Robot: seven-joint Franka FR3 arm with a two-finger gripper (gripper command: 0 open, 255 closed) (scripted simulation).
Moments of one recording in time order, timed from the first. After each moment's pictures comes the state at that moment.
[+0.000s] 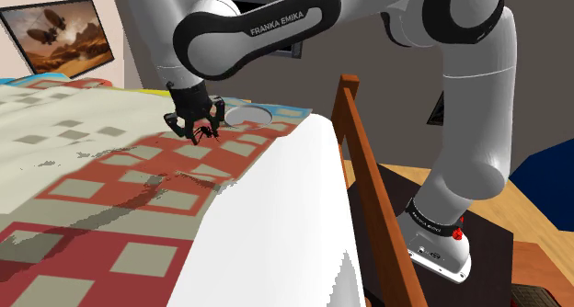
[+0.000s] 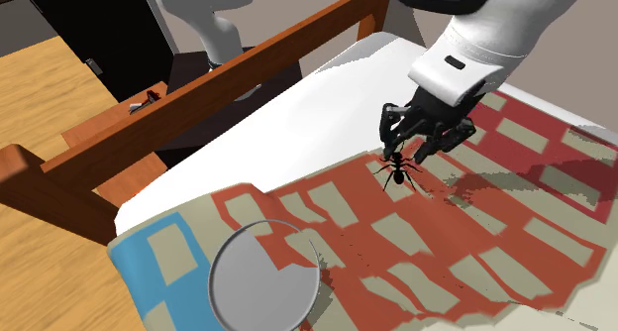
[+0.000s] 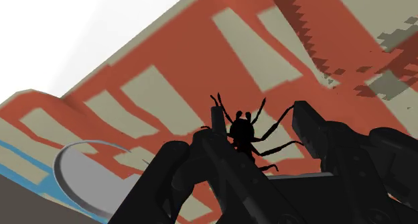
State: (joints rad) arm 0.08 0.45 0.68 -1.56 -0.44 1.81 1.10
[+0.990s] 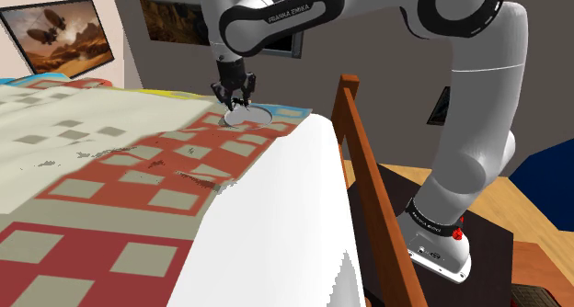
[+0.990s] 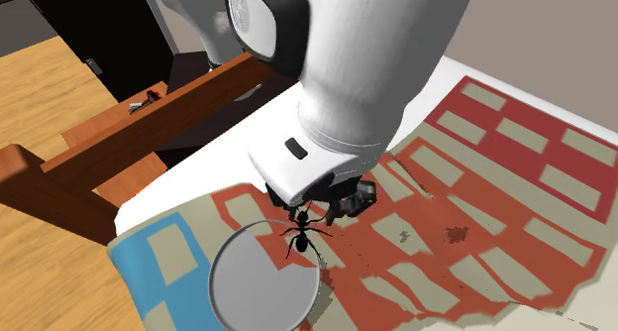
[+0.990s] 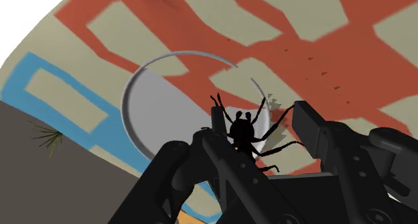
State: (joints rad) arm -0.18 0.39 0.61 -1.62 -0.41 1.90 0.78
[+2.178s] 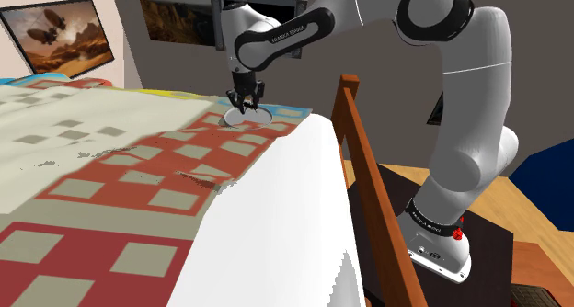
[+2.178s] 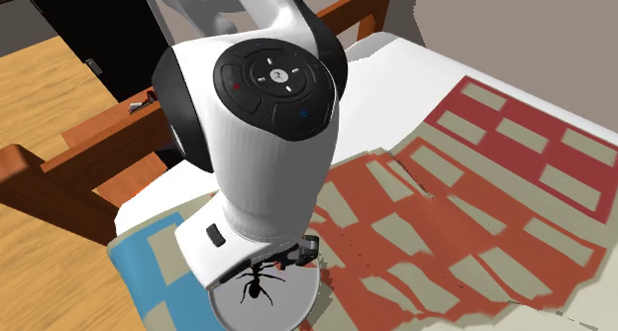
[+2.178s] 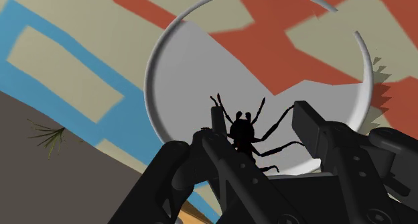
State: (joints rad) arm -0.26 0.49 0.54 -1.62 -0.46 2.01 0.69
